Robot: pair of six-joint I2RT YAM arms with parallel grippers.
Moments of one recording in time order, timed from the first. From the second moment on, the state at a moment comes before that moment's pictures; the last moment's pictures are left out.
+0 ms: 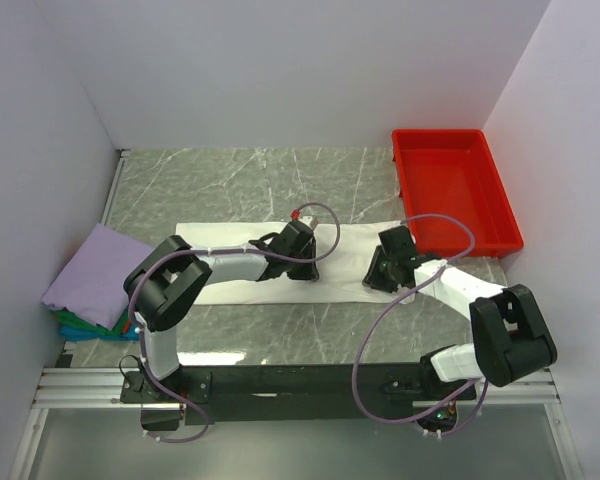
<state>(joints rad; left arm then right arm) -0.82 1.86 1.07 -0.03 0.05 -0.69 0.34 1.36 0.62 -0.31 0.00 0.71</state>
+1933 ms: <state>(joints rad) -0.86 1.55 0.79 -0.32 -0.34 -0.93 0.40 2.13 1.58 -0.55 0.07 0.64</state>
